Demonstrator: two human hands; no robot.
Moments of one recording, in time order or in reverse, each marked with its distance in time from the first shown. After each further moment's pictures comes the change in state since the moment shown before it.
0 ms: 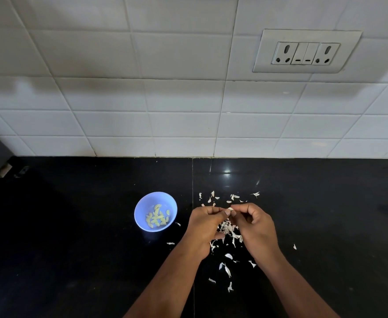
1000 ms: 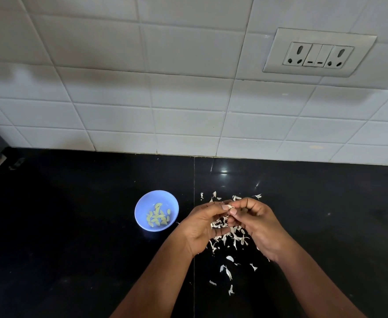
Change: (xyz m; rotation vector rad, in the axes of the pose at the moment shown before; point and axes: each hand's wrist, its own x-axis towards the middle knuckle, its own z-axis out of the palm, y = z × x) left_hand 0.012 0.004 -0.027 -0.287 -0.374 -0.043; right_hand 0.019 -0.021 -0.011 0.304 -0.390 0.092
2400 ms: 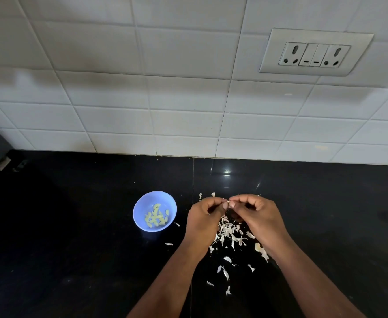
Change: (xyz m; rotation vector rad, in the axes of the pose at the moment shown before) left_hand -0.002 -0.010 0.026 0.442 0.399 0.350; right_hand -0.002 -0.021 0.005 -0.407 0.250 -0.067
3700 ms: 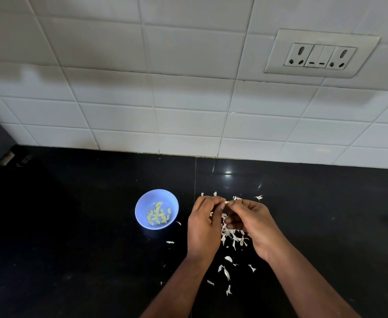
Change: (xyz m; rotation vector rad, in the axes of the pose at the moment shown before) left_hand -0.011 -0.019 0.005 0.261 0.253 0.415; right_hand 0.000 -0.004 0.018 0.271 -0.078 0.301
